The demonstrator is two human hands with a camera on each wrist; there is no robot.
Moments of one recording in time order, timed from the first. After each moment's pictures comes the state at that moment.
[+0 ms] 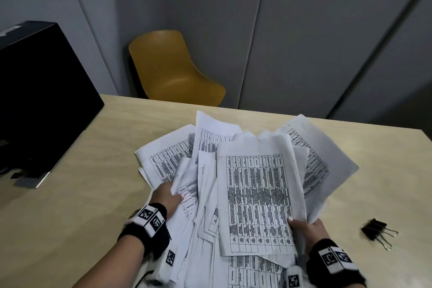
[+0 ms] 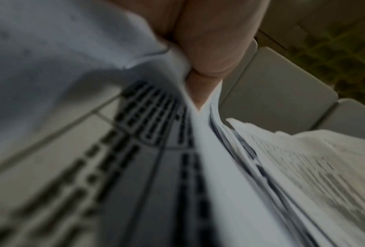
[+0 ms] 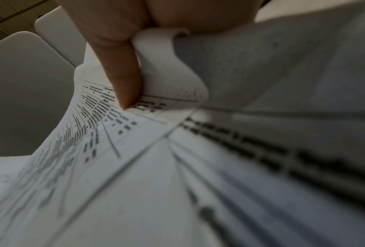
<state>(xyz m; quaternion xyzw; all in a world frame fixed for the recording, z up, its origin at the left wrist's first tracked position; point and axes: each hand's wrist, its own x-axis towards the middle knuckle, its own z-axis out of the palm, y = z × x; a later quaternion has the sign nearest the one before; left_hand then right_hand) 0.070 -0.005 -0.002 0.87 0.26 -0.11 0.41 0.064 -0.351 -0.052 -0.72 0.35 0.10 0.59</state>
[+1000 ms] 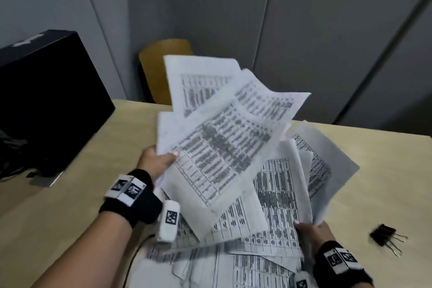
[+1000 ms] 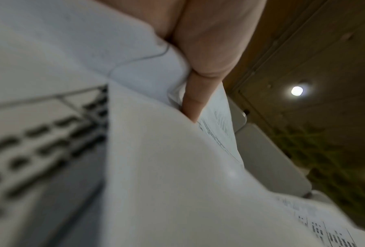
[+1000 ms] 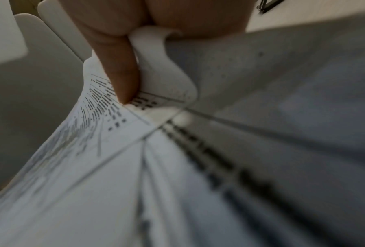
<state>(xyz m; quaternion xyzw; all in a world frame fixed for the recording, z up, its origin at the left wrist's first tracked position) 0.092 0.024 0.089 0.72 0.28 0.04 0.63 0.063 -0.341 -0.024 -0.75 0.37 0.16 0.53</state>
